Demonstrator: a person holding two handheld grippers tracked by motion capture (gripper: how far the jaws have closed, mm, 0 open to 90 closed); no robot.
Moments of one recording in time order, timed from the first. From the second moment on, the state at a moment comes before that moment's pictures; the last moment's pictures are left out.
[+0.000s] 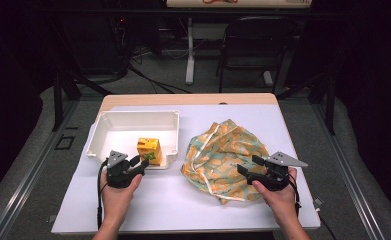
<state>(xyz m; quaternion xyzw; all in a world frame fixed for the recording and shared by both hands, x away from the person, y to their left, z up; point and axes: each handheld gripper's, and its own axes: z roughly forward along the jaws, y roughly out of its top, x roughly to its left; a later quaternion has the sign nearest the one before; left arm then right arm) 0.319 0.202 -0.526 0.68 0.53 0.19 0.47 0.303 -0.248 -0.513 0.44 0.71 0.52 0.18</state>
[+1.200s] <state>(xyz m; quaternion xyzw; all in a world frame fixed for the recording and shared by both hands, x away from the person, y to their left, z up) 0.363 0.212 -0.546 0.66 0.57 0.21 0.44 0.303 -0.246 -0.515 0.44 0.71 0.51 0.18</state>
